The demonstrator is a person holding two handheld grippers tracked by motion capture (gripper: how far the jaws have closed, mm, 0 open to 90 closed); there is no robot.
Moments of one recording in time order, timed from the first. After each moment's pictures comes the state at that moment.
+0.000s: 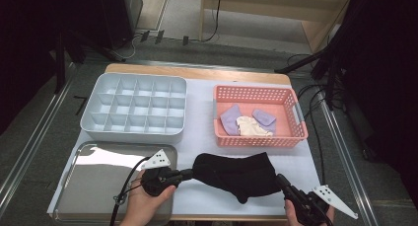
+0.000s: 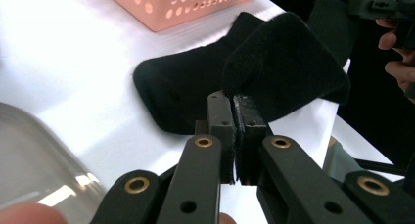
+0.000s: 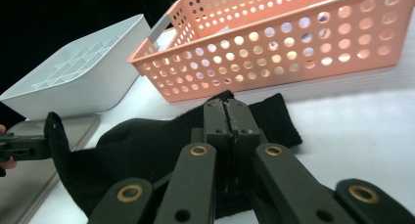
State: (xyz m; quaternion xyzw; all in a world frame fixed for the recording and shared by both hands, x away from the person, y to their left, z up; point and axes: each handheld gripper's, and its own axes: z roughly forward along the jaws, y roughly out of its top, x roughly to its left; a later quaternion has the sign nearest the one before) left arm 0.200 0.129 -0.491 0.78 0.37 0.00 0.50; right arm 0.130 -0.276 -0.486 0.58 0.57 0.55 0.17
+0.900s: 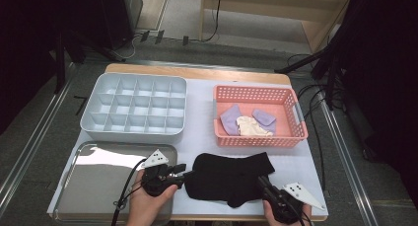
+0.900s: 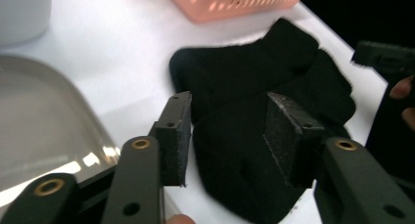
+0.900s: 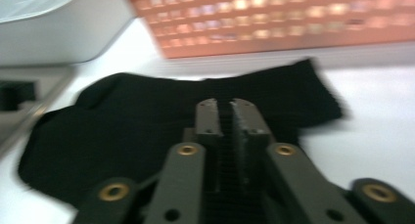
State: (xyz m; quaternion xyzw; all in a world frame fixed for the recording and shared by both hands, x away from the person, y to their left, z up) left arm 0.199 0.126 -0.503 0.75 0.46 0.01 0.47; right arm 0.139 -0.237 -0.509 0.58 0.63 0.48 0.20
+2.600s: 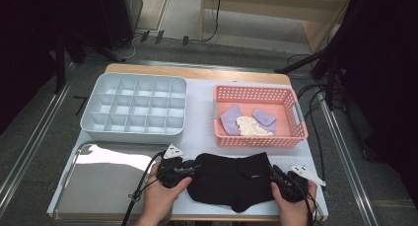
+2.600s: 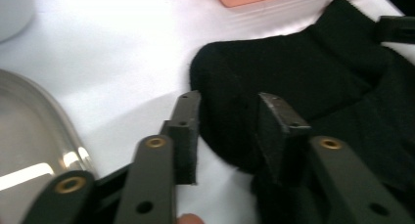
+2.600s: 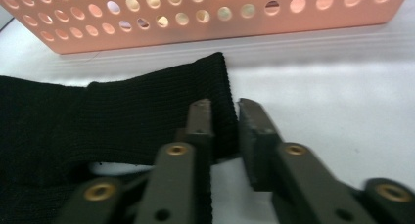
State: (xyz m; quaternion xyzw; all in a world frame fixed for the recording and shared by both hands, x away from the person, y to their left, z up) left arm 0.226 0.091 -0.514 0.77 0.49 0.05 0.41; right arm 0.194 -0.265 -0.532 0.62 0.64 0.41 0.20
